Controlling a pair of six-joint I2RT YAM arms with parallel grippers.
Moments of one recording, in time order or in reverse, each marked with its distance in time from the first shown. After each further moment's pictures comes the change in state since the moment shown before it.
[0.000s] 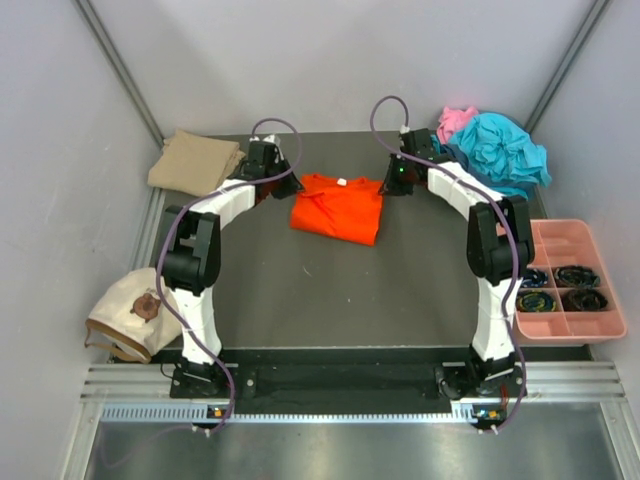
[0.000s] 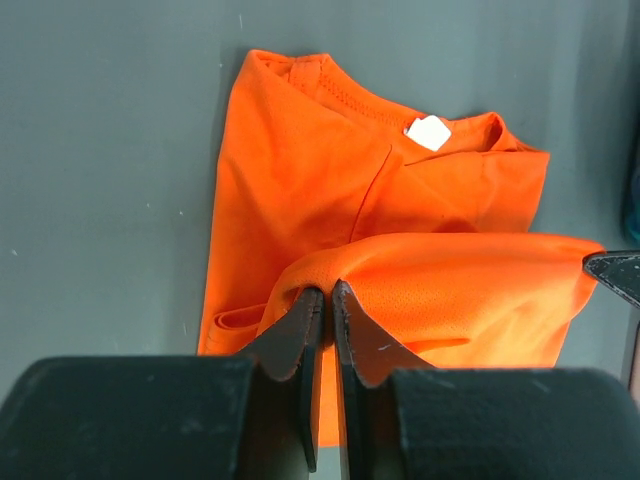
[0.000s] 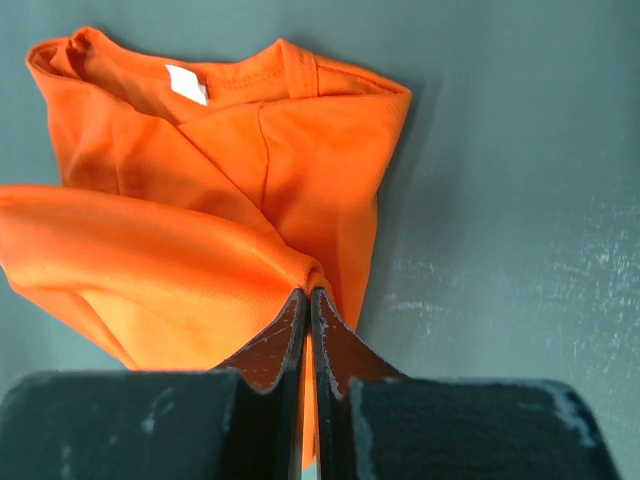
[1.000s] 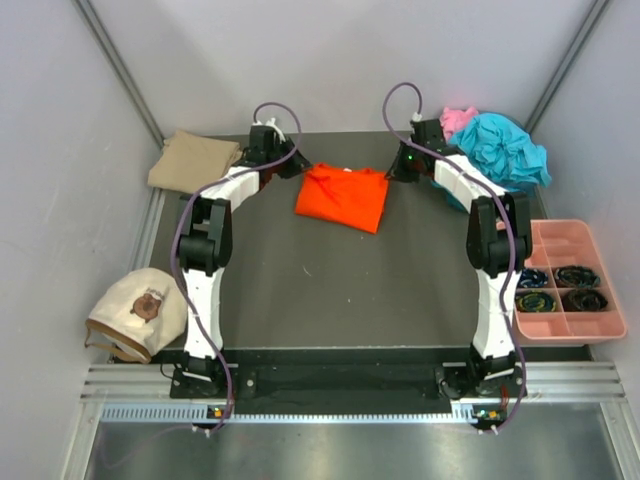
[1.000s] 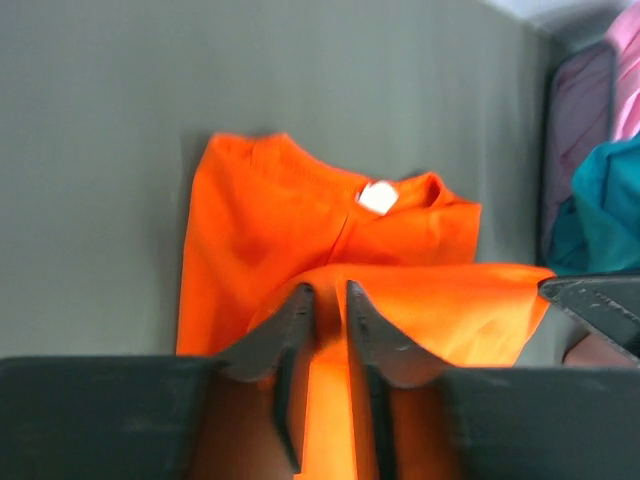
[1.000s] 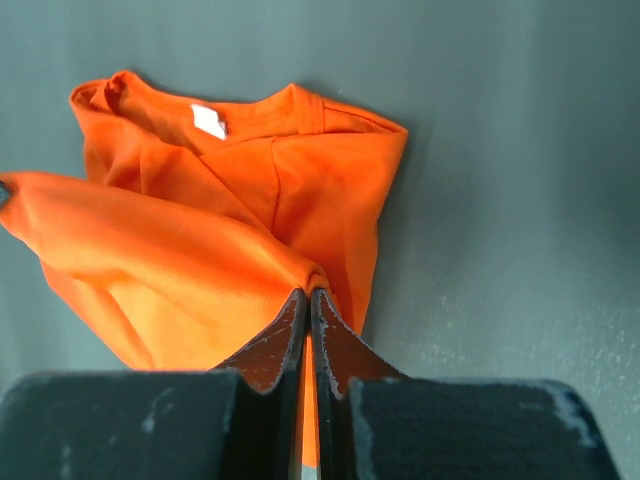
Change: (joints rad) left arm 0.043 0.239 0.282 0.092 0.142 -0.069; right arm -0.062 0.079 0.117 0.042 -0.023 0.018
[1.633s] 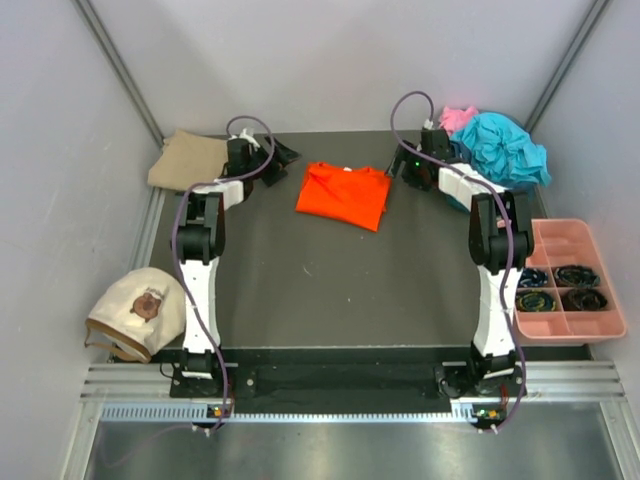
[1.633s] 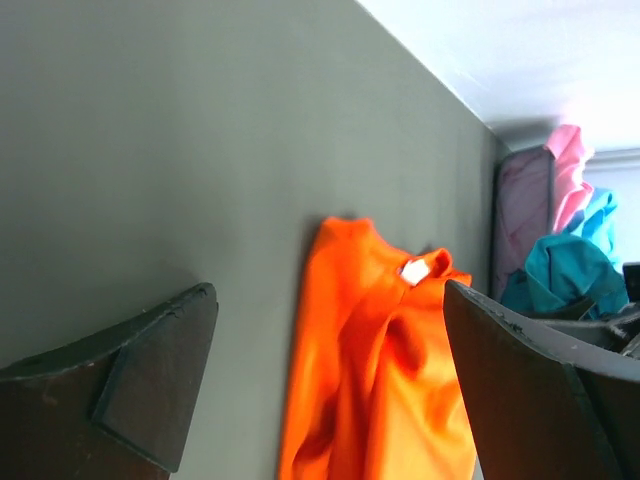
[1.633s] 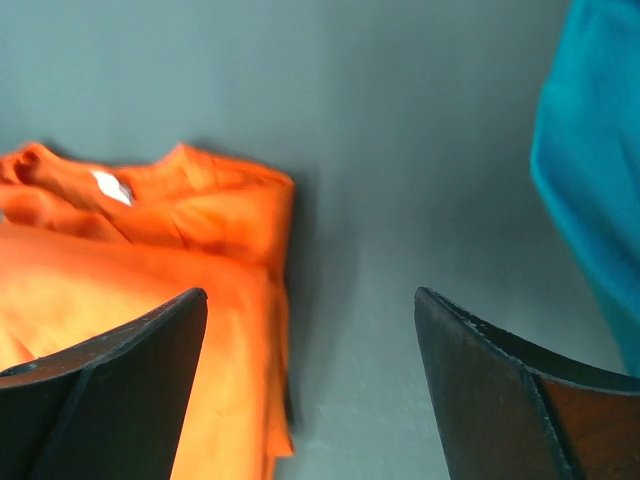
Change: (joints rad) left arm 0.132 0.181 -0.014 0.367 0.142 -0.234; right arm -0.047 0.037 -0.090 0.177 0.090 0.014
